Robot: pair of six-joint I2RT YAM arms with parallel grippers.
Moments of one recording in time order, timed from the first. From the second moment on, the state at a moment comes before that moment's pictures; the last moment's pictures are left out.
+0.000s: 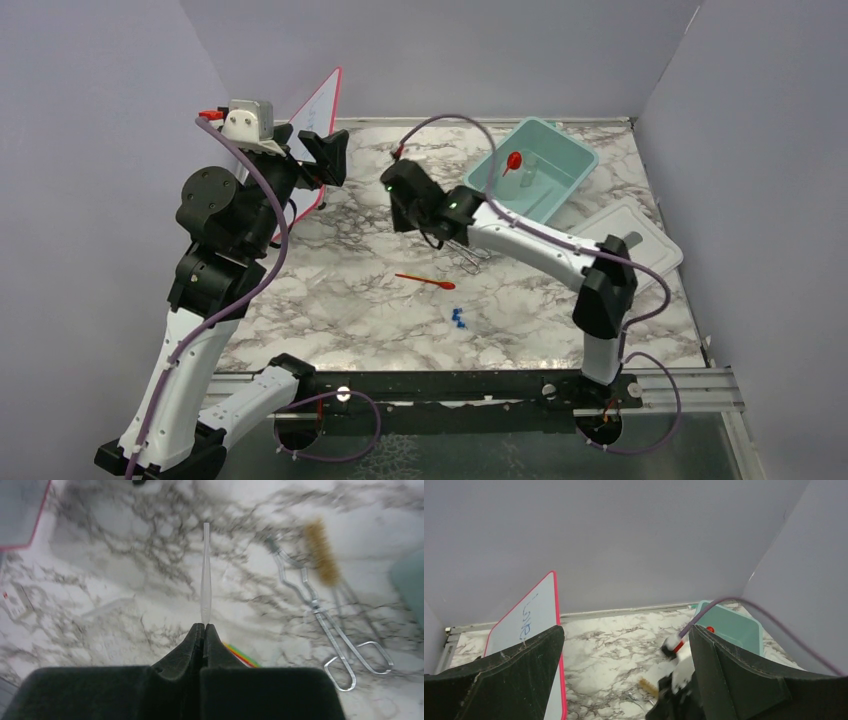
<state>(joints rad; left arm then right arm) -0.42 0.89 1.38 -0.31 -0.12 -0.16 1.01 1.95 1.75 -0.58 0.35 0.54</state>
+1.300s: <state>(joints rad) -0.42 0.95 1.28 -0.25 0.13 -0.37 0.27 1.87 1.53 -0.64 0.43 0.75</state>
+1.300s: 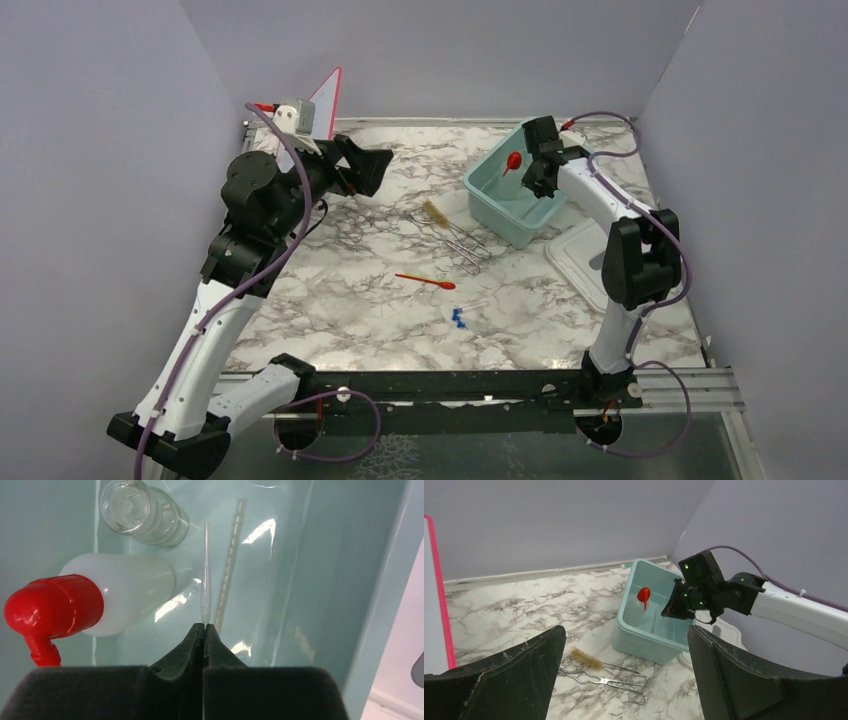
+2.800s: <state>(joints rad) -0.42 1.00 1.33 -0.27 0.19 -0.33 0.69 1.70 1.50 -0.44 0.00 0.17</state>
